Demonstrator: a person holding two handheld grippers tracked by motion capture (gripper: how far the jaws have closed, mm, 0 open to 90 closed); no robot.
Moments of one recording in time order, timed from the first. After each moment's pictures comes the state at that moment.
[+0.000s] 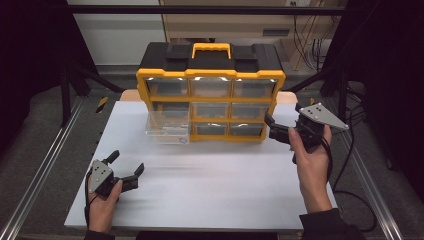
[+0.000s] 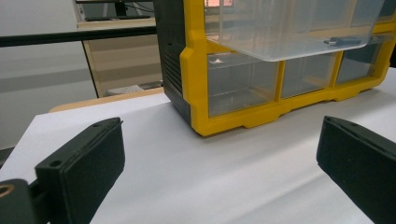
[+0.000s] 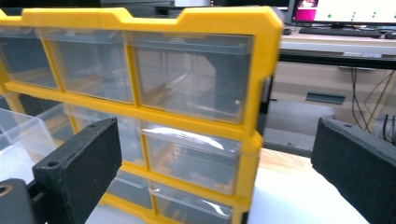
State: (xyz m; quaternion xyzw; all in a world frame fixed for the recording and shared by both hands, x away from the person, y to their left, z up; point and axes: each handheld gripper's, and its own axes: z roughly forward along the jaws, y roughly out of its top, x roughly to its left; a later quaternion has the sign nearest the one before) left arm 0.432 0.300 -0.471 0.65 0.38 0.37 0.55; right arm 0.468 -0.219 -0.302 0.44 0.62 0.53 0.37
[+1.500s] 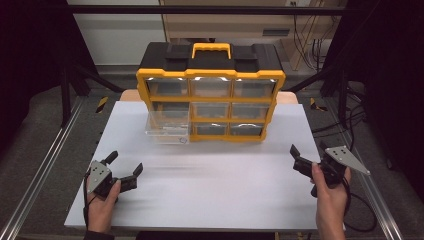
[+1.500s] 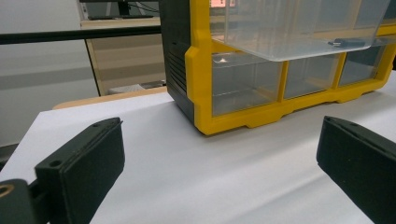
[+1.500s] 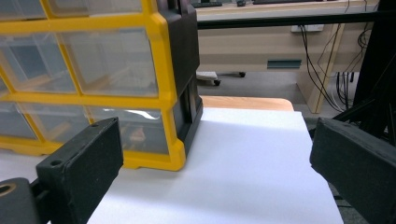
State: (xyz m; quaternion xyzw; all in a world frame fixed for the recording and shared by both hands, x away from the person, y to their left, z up) left arm 0.432 0.302 -0.472 0.64 0.38 0.36 0.55; right arm 0.423 -0.285 -0.394 0.51 0.58 0.51 0.38
